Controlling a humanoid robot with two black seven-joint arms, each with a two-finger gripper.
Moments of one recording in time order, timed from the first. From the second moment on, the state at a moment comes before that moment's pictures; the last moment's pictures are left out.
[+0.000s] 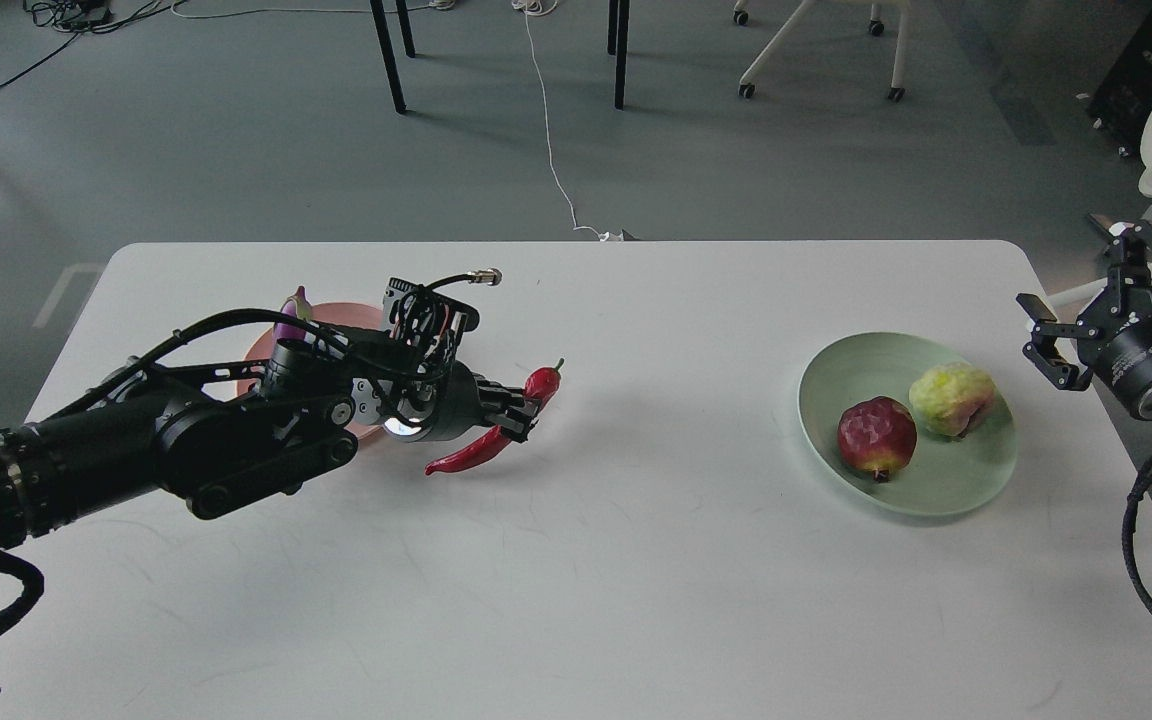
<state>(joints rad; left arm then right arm) -0.99 0.33 -0.16 -1.08 1.49 -0.37 0.03 0.61 -0.83 0.34 0.99 0.14 0.26 0.49</state>
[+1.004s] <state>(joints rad) -0.96 0.53 -0.26 -0.96 1.19 -0.31 0.13 0.61 -0.83 0.34 1.00 0.14 0.26 0.49</state>
